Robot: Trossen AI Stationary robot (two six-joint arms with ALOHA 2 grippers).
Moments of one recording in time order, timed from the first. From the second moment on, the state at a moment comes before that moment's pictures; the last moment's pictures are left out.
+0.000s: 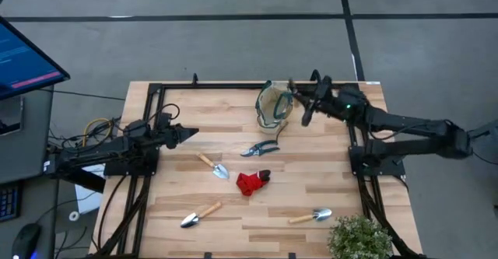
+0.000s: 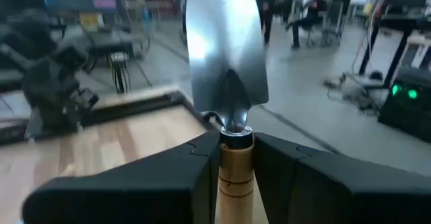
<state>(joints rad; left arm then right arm) 0.26 0.09 0.01 0.31 0.08 -0.93 -0.42 0.91 0.60 0.24 0.11 -0.01</state>
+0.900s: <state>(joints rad) 0.26 0.09 0.01 0.37 -0.07 -0.93 -0.80 1.51 0.39 1.27 -0.13 0.20</state>
